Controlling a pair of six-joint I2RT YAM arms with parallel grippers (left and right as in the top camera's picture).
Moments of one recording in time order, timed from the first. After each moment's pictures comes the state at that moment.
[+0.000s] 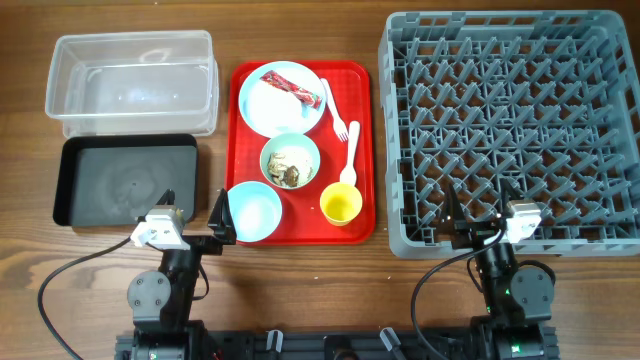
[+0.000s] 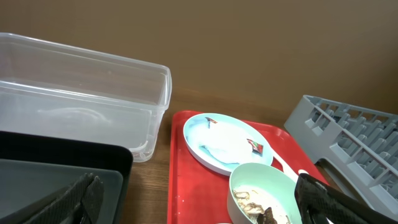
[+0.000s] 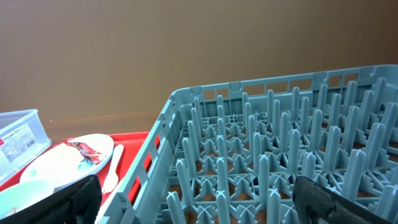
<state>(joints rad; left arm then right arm) 0.01 0.01 0.01 -0.06 0.12 -0.26 0.07 0.02 0.01 0.00 -0.03 0.15</state>
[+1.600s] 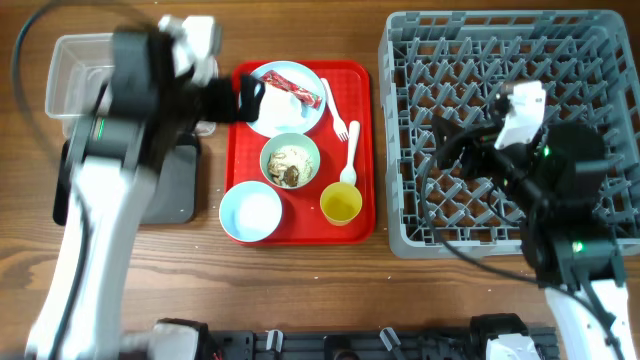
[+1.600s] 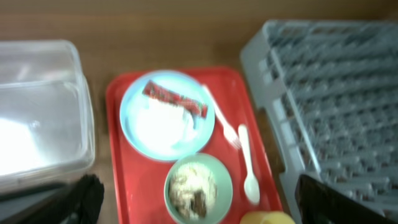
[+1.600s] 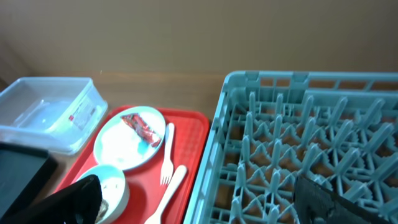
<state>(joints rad) -0.17 1.45 1.58 -0.94 0.23 -0.12 0.07 0.93 0.94 -0.43 -0.28 0.09</state>
